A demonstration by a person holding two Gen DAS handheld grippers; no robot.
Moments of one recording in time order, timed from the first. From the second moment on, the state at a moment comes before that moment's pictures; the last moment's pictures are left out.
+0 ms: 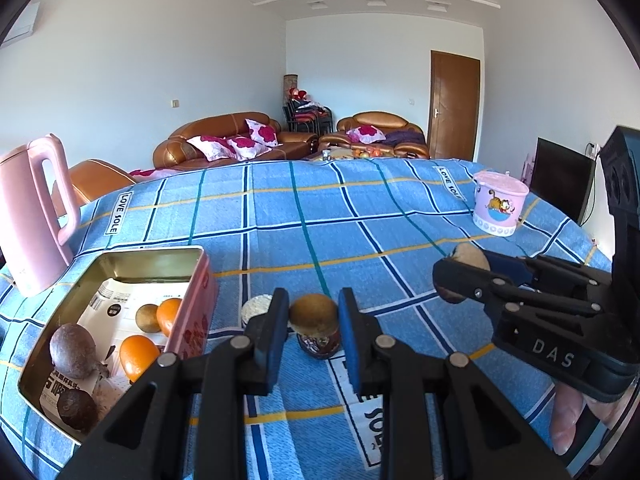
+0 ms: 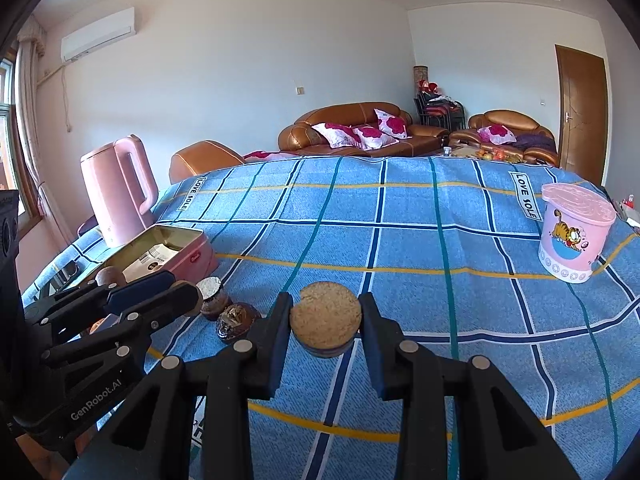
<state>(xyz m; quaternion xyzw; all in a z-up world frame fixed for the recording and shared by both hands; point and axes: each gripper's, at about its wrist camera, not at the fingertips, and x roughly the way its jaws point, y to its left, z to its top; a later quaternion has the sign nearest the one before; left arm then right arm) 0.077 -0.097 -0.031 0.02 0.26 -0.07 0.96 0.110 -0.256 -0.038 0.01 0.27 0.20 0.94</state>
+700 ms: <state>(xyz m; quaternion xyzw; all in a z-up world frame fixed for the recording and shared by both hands) 0.067 -0.092 -0.027 0.01 0.23 -0.06 0.97 0.097 -0.256 -0.032 0.00 0.23 0.20 0.95</state>
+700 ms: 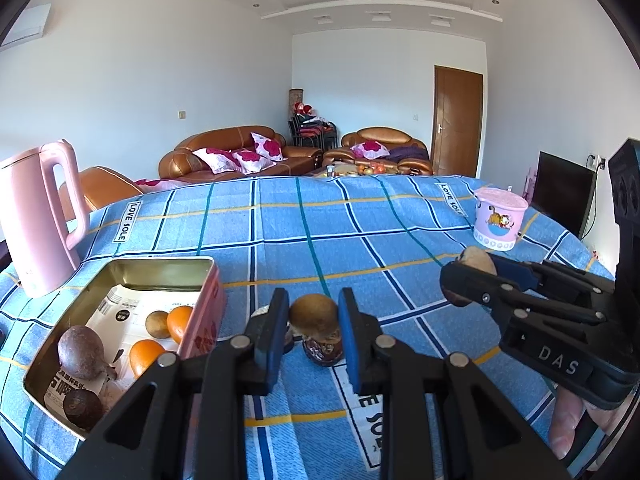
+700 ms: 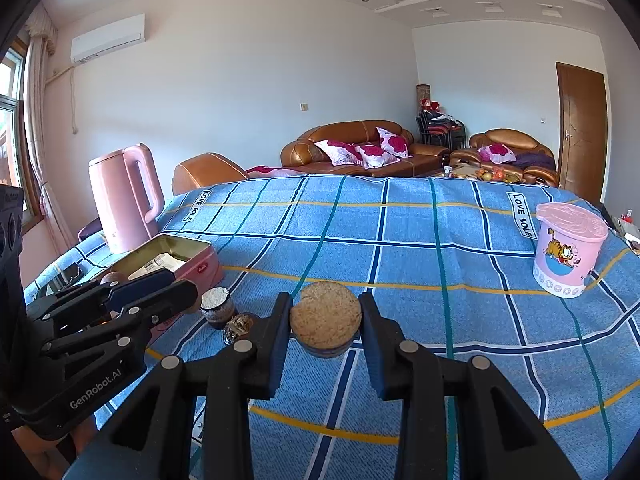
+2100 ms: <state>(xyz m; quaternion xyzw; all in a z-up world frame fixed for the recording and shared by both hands) 0.041 -0.060 -0.017 0.01 0.19 -0.03 0.98 0.080 -0.211 -0.027 -0.03 0.20 0.22 0.95</state>
